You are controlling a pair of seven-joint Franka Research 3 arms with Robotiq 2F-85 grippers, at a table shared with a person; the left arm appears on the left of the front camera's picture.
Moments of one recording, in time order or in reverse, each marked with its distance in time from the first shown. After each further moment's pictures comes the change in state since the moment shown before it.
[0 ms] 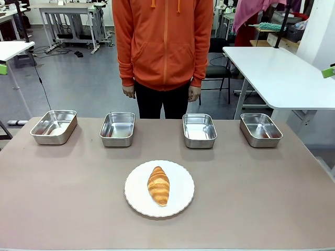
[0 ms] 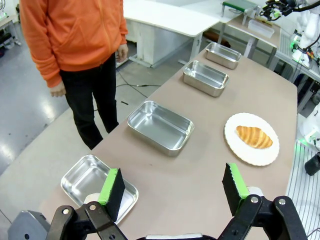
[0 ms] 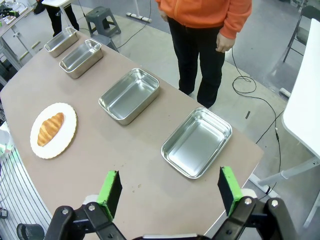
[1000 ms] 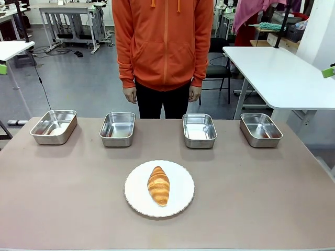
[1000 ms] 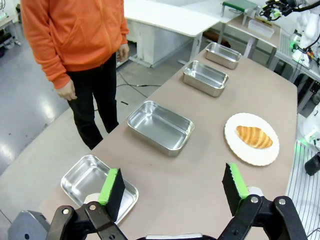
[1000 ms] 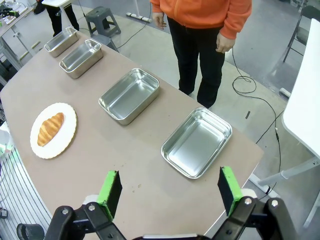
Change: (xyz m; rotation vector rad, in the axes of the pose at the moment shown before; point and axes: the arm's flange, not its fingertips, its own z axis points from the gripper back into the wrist) left arm 0.000 0.000 0.000 0.000 0.000 0.000; right arm 0.000 0.000 0.000 0.000 0.000 0.000
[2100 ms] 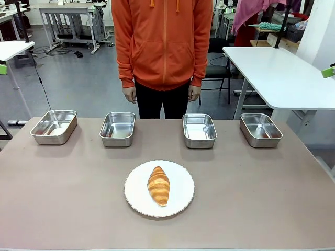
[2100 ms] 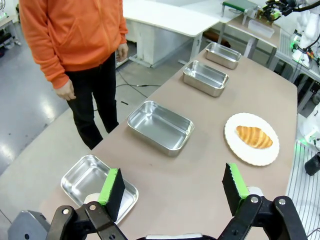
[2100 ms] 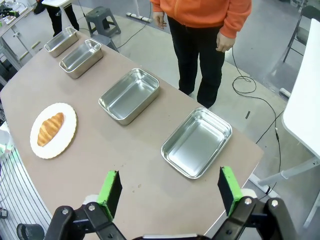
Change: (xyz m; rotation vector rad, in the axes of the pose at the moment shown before) left arm 0.000 0.000 0.000 0.000 0.000 0.000; right arm 0.000 0.000 0.000 0.000 0.000 0.000
